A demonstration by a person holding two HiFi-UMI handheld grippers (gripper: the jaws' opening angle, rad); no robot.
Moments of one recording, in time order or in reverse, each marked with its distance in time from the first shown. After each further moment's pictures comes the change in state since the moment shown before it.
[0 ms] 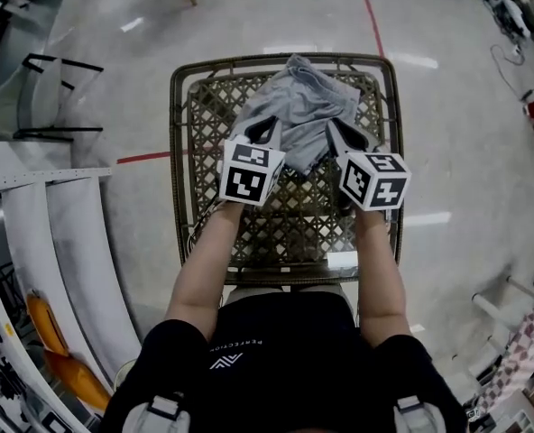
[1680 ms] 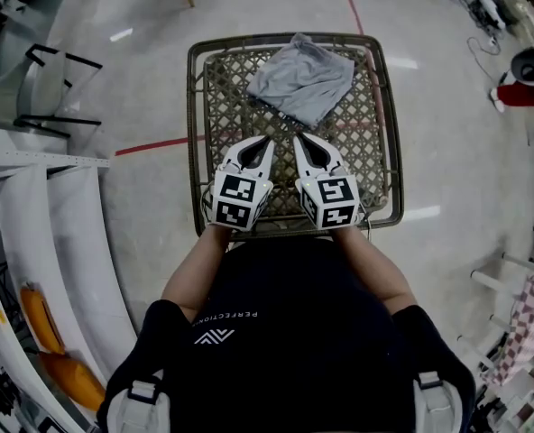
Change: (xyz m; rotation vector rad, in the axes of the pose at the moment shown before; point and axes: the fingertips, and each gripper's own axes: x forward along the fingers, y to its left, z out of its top) left arm -0.165 -0.044 -0.080 0.035 -0.189 -0.083; right arm -0.080 0.169 -0.082 -0.251 -0.134 -0.041
